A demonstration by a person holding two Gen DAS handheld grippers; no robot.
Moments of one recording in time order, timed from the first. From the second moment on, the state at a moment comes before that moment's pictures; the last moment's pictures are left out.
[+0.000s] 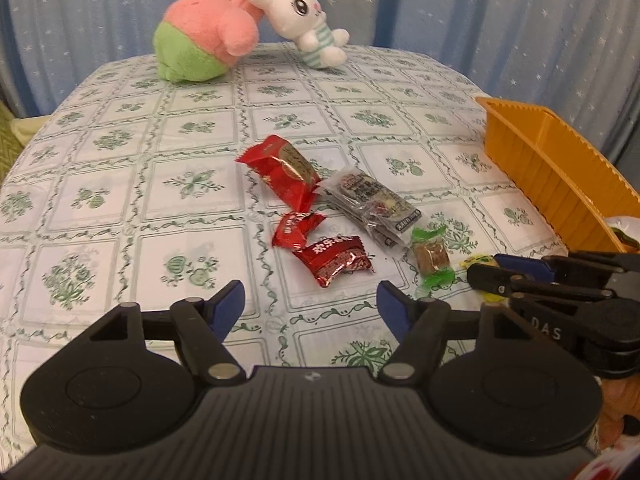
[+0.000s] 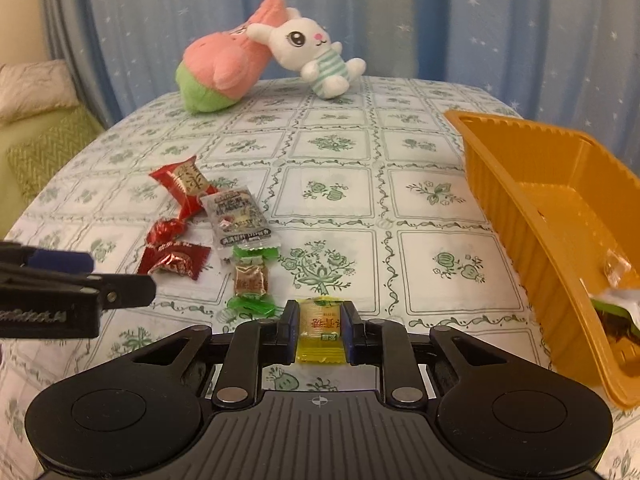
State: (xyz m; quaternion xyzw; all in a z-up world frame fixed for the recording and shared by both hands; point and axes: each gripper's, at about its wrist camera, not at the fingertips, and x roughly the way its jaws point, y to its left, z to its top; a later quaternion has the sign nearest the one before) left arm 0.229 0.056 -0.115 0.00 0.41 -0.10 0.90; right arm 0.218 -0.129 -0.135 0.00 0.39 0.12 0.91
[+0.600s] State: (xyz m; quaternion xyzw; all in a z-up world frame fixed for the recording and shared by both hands) left arm 0.262 0.040 -0.128 0.04 0.40 -0.14 0.90; right arm 0.208 -0.152 -0.132 0.03 0.39 0.11 0.91
